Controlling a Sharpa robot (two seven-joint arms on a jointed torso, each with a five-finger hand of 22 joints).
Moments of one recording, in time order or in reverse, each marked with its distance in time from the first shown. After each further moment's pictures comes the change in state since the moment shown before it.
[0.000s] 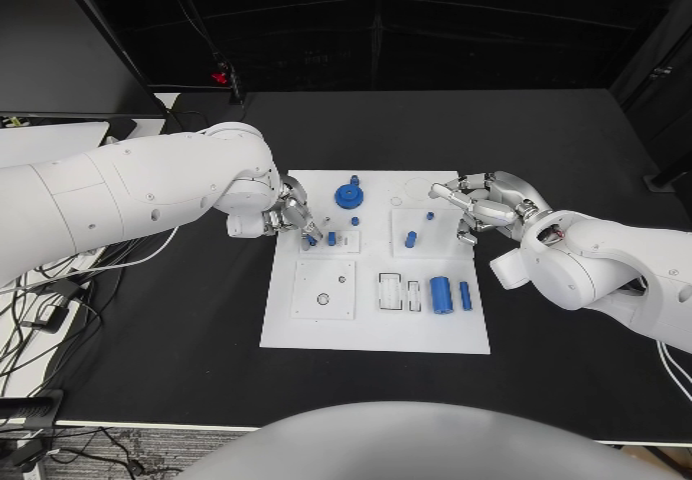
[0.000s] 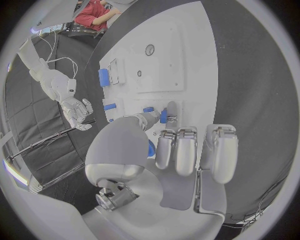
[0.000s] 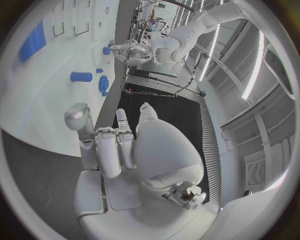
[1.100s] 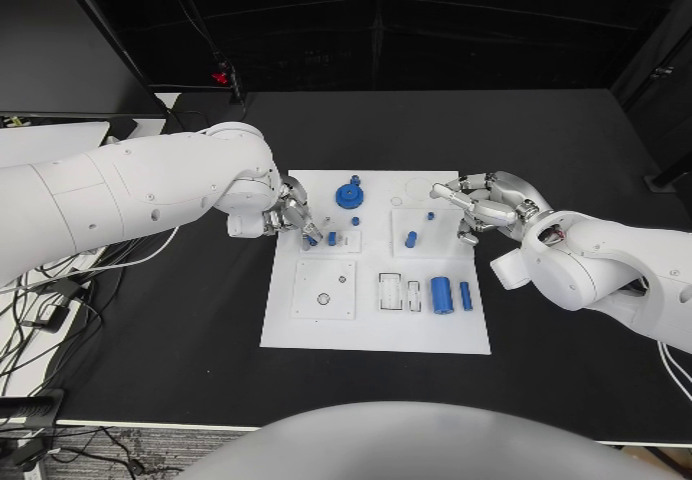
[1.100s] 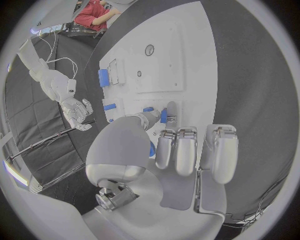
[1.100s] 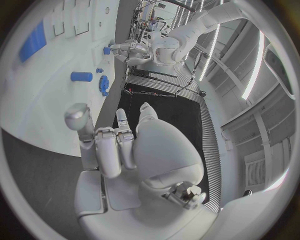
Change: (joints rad) left arm 0.000 -0.002 0.001 0.002 -0.004 0.000 -0.001; left_hand 0.046 0.025 -0.015 -0.014 0.010 -0.003 -0.003 0.005 0.000 0.000 0.000 0.000 0.000 0.000 0.000 0.000 0.000 0.000 0.000 0.000 0.000 0.000; right arm 0.000 -0.001 0.000 0.000 0.000 0.000 0.000; right_hand 0.000 0.000 0.000 0.000 0.000 0.000 0.000 0.000 0.000 0.000 0.000 -0.002 0.007 0.000 0.000 0.000 0.001 0.000 0.000 0.000 0.000 0.000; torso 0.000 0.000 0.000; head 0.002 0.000
